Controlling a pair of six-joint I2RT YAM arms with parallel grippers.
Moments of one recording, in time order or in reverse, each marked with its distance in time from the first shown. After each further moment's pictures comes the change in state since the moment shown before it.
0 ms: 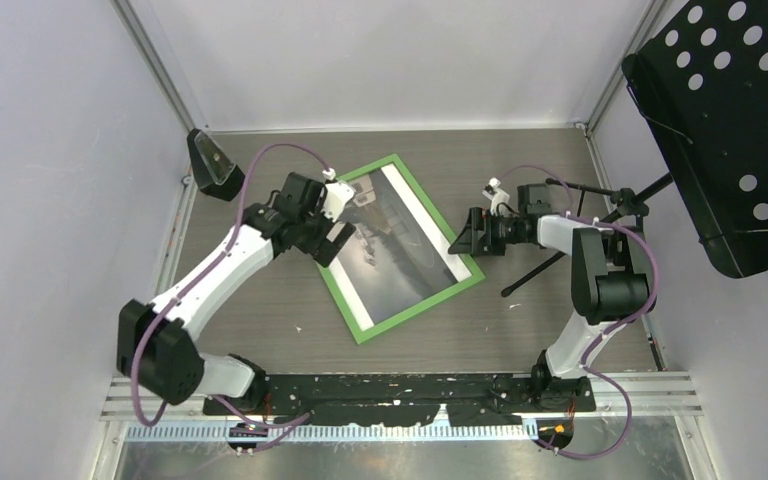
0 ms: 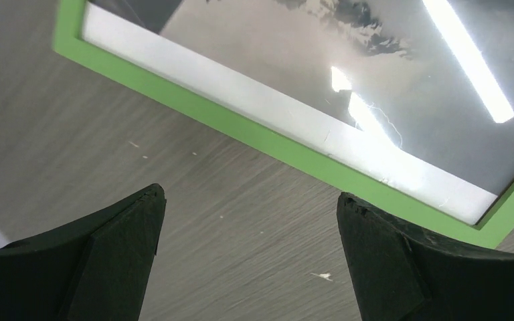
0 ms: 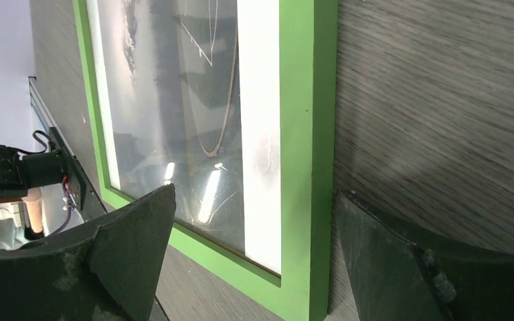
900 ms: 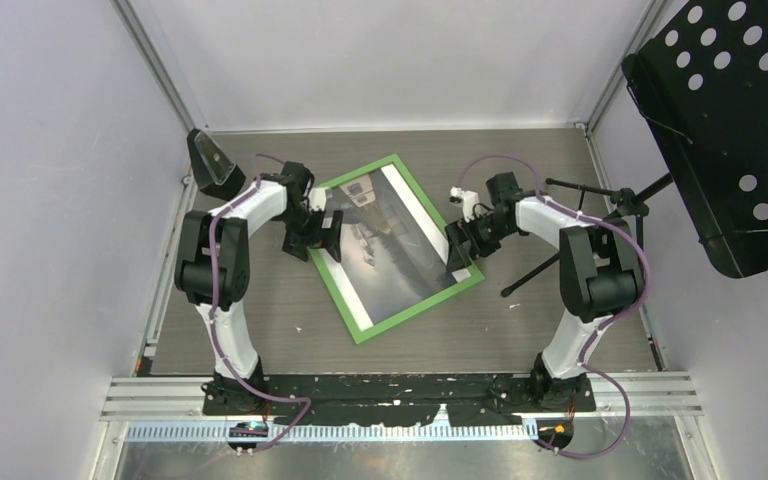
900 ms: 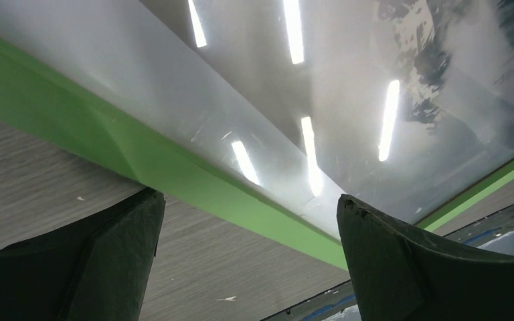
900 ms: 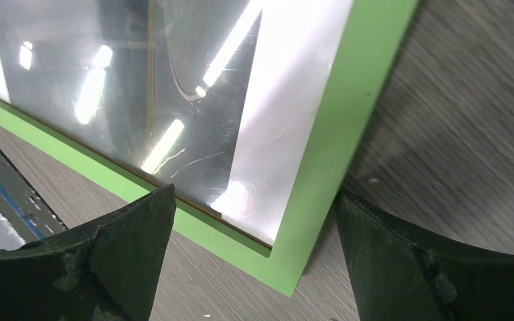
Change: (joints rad) left arm 0.278 0.575 0.200 -0.124 0.397 -0.343; right arm 0.150 0.039 0.207 -0.427 0.235 -0.386
